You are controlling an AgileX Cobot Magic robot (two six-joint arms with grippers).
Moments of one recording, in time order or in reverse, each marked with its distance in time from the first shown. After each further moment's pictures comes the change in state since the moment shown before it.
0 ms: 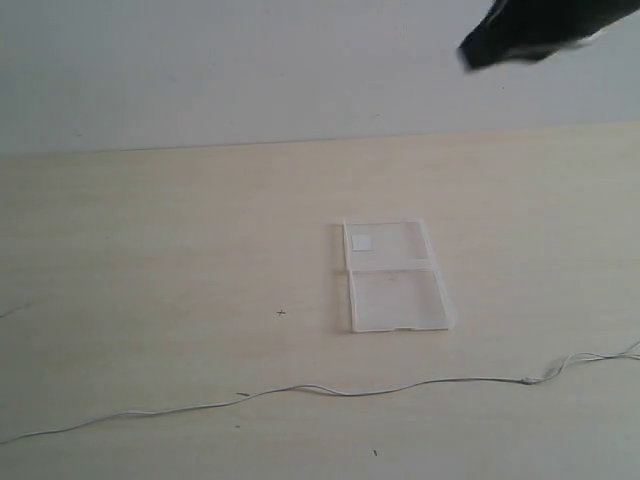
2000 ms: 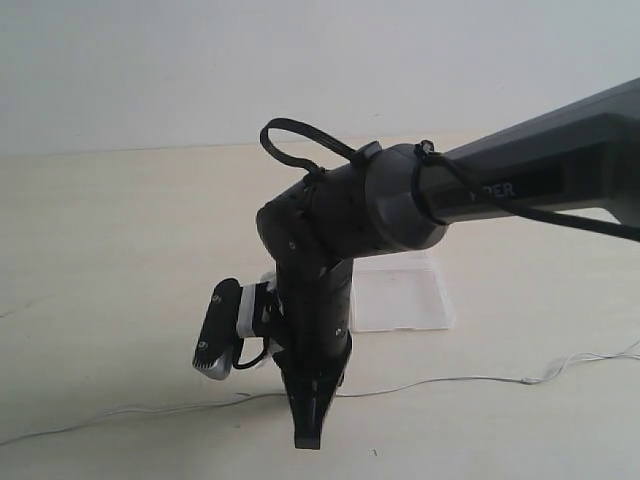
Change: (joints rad) left arm 0.000 0.000 0.000 0.000 0.000 0.000; right arm 0.573 0.663 -0.010 -0.413 0.053 0.027
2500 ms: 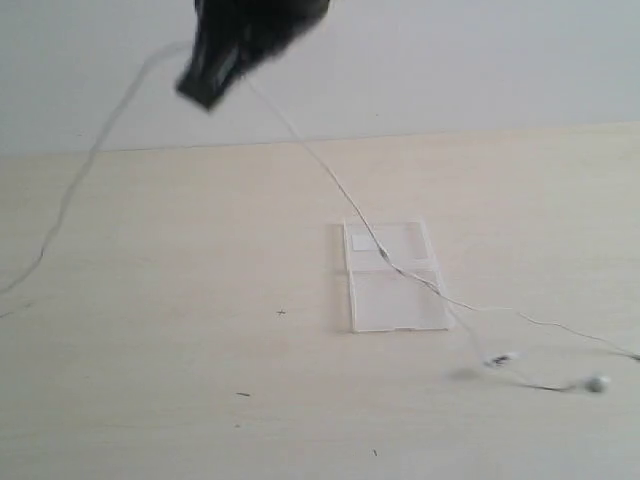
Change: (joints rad) left arm 0.000 0.000 0.000 0.000 0.000 0.000; right arm 0.000 -0.478 -0.403 -0.009 0.075 0.194
